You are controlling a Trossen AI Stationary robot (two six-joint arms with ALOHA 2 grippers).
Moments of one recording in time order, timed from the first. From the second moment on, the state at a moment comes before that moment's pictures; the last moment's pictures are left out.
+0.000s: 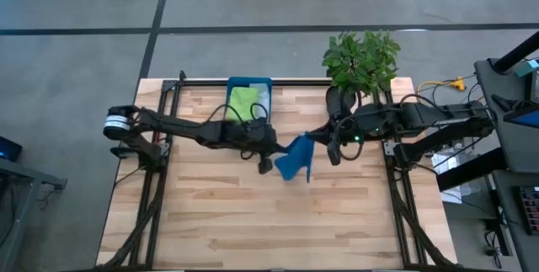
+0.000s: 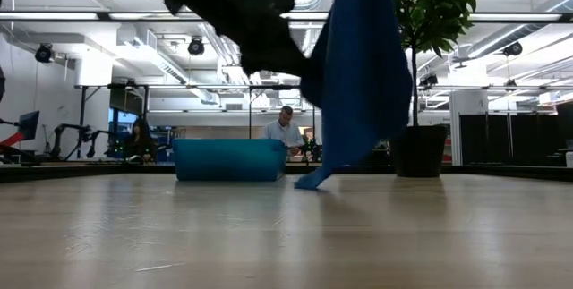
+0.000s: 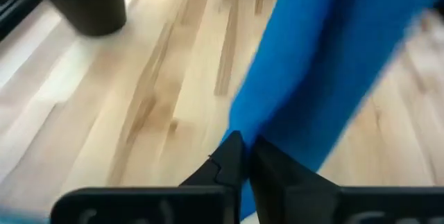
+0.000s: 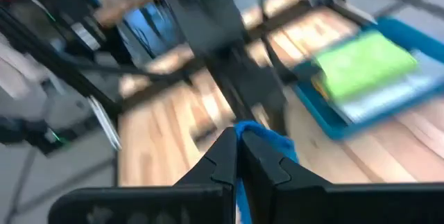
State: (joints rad) left arm 0.02 1.60 1.06 0.00 -0.05 -0.14; right arm 0.18 1.19 1.32 -0.58 0.23 0.55
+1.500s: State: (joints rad) left arm -0.08 1.44 1.67 -0.87 -0.50 -0.23; right arm 0.25 1.03 1.21 -0.82 0.62 0.31
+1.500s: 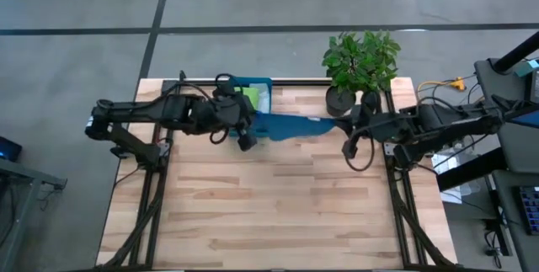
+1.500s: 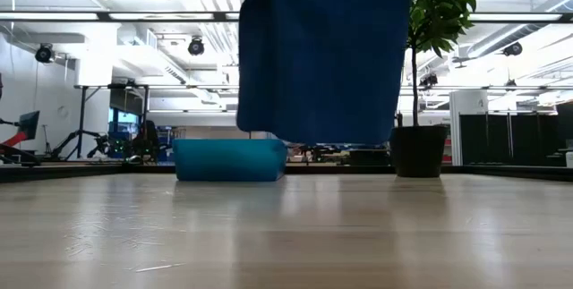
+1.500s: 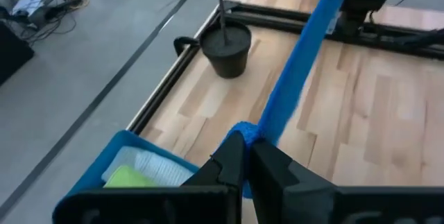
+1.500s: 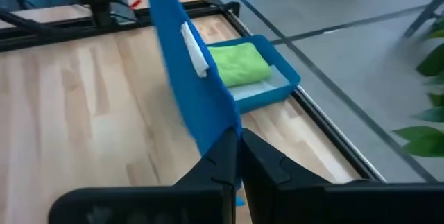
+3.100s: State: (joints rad) left arm -0.06 1.37 1.64 -1.08 -0.57 0.06; right arm 0.22 1.13 1.17 -0.71 0.80 0.23
